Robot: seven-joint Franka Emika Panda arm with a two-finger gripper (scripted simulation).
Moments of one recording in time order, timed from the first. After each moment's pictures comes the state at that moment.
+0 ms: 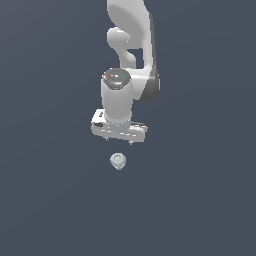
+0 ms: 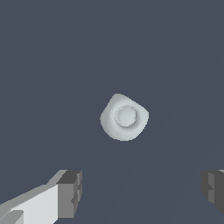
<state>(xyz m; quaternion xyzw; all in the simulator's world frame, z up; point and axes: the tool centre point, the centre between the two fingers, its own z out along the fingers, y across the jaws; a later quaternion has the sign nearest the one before) 0.007 -0.037 0.150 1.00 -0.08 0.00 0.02</state>
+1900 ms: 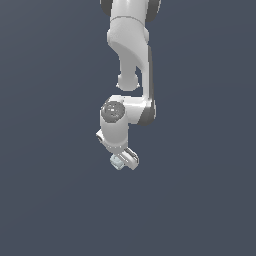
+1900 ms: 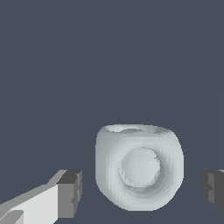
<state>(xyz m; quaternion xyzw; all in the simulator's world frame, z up) 0.040 -0.042 0.068 0.93 -0.36 0.00 0.00</state>
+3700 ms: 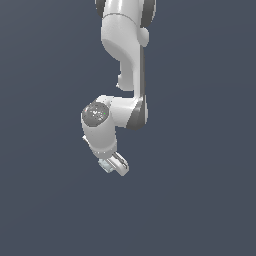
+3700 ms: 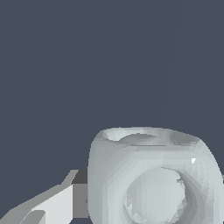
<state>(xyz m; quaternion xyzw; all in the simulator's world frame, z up) 0.072 -0.081 0.090 0.93 -0.36 0.00 0.00</state>
